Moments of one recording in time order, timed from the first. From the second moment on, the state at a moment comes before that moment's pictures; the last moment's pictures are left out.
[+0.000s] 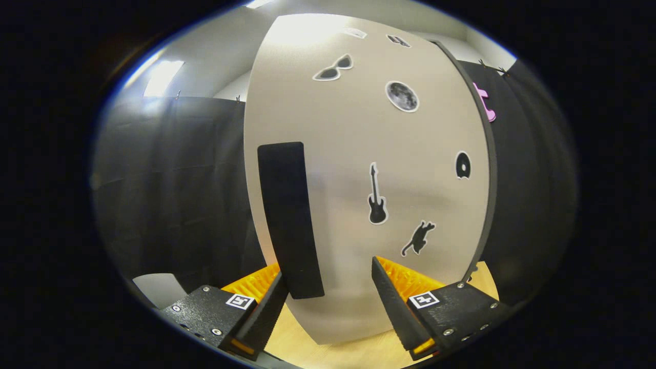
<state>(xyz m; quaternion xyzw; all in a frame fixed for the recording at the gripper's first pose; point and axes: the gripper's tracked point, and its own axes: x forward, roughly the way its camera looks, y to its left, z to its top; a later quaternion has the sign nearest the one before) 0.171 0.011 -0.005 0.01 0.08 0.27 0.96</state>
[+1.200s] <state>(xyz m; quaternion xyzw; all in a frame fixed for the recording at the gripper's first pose) 0.228 0.056 -0.018 0.03 0.03 0.14 0.99</state>
